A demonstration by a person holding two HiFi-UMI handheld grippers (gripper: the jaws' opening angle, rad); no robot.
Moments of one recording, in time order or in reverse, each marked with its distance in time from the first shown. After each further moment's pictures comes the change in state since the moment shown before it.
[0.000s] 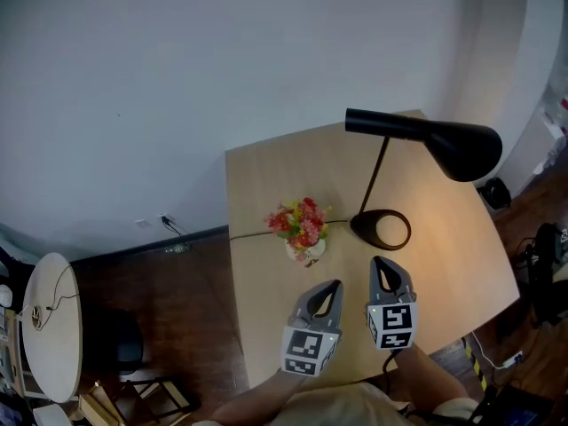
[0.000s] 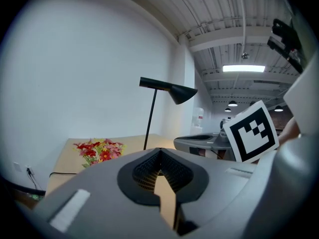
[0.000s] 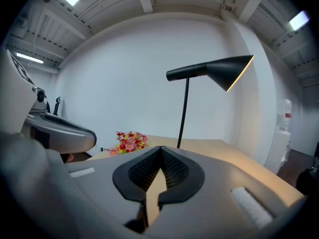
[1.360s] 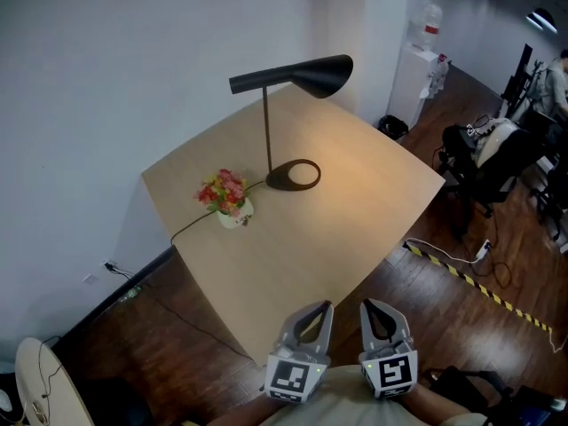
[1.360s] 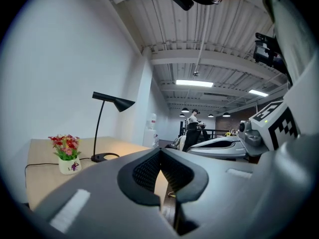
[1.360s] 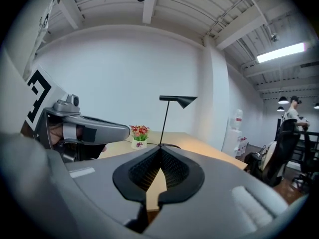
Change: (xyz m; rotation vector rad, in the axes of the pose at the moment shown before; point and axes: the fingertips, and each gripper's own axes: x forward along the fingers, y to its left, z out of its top) left arm -0.221 -0.138 -0.019 0.102 -0.076 -0.519; right arm -0.315 0.132 -0.028 0.066 -0.032 -0.366
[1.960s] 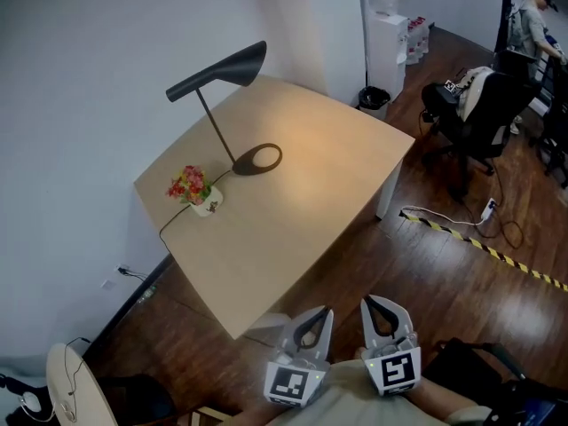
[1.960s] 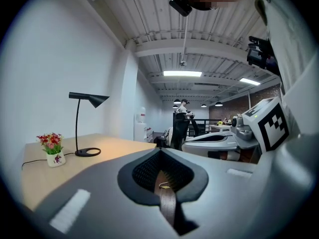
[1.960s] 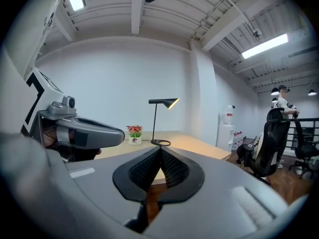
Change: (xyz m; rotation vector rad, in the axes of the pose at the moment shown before) left arm 0.000 -0.165 -0.019 0.088 0.053 -0.041; right arm -0.129 -0.085 -0.046 0.089 -0.033 -0.002
